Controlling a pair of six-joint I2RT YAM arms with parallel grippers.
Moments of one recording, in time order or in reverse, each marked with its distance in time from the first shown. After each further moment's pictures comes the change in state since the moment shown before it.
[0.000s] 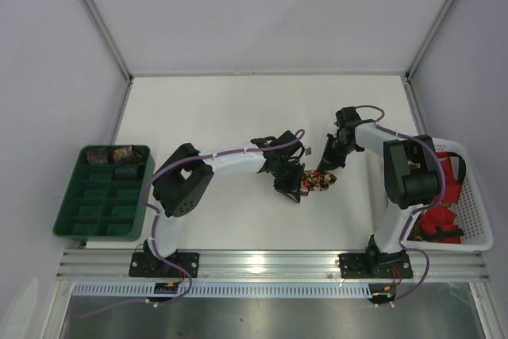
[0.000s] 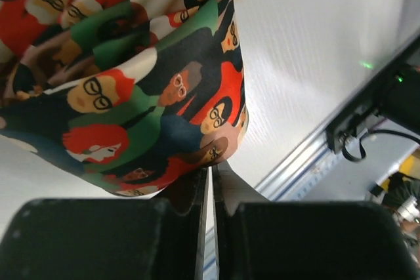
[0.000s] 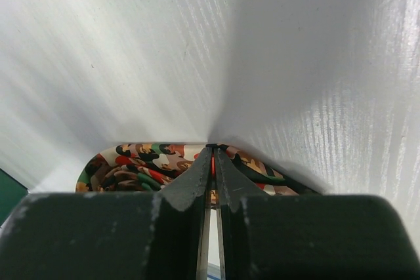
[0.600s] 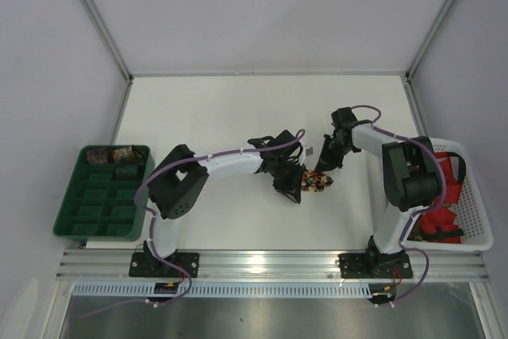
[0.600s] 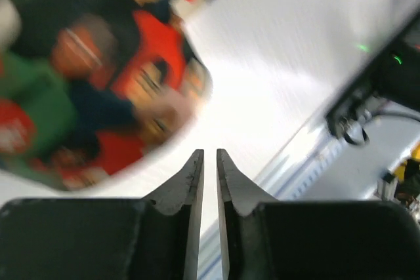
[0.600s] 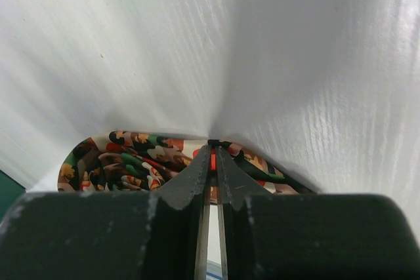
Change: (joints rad) left arm 0.000 -0.014 -0.018 0.028 -0.008 0.053; right arm 0.041 -0.012 -0.006 0.012 0.018 0.041
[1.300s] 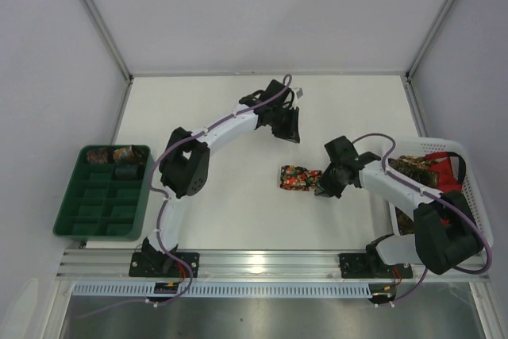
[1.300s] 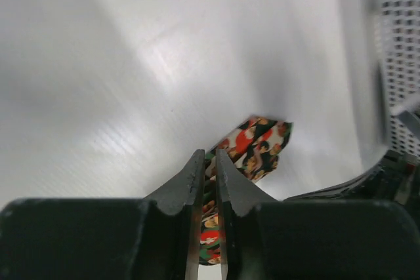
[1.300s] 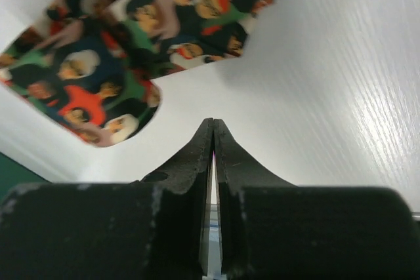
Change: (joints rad) left arm 0.225 0.176 0.508 -0.089 -0.105 0.077; right arm 0.213 -0.486 -0.330 -0.057 0.245 0.470
